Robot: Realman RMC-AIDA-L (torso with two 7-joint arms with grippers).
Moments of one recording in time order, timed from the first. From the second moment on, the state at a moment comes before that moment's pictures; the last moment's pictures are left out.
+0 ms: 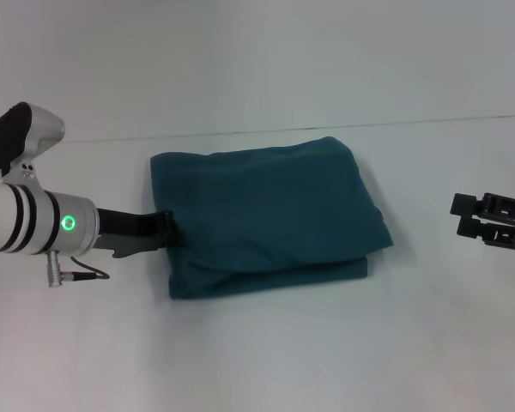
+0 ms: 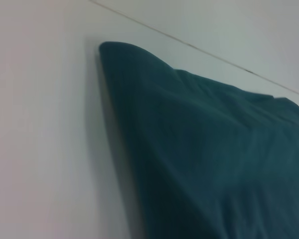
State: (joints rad) left arm -0.82 -2.07 0.97 0.55 2.28 0.99 -2.67; right arm 0.45 1.90 -0.47 -0.54 -1.96 -1.65 2.17
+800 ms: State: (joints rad) left arm -0.49 -2.12 0.92 0.91 2.28 1.30 -2.71; right arm 0.46 1.90 -0.46 -0.52 -1.96 -1.65 2.18
